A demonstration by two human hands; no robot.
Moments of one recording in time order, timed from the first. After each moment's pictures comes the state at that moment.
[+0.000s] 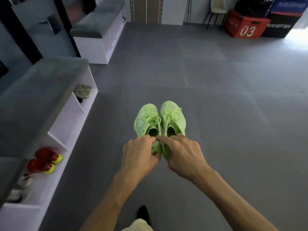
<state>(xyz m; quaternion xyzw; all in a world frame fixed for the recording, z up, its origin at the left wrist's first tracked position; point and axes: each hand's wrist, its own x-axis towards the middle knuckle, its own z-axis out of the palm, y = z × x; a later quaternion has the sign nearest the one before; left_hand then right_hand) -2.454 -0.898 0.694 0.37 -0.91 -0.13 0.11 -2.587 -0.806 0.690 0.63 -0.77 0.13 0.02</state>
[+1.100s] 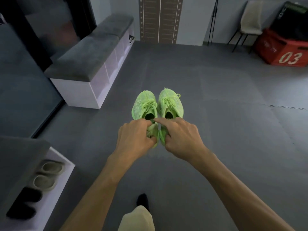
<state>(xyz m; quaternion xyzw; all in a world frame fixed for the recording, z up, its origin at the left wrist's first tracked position) -3.112 -1.879 0.709 0.40 -0.90 -0.12 0.15 -3.260 -1.793 0.712 0.66 -0.74 0.17 0.00</state>
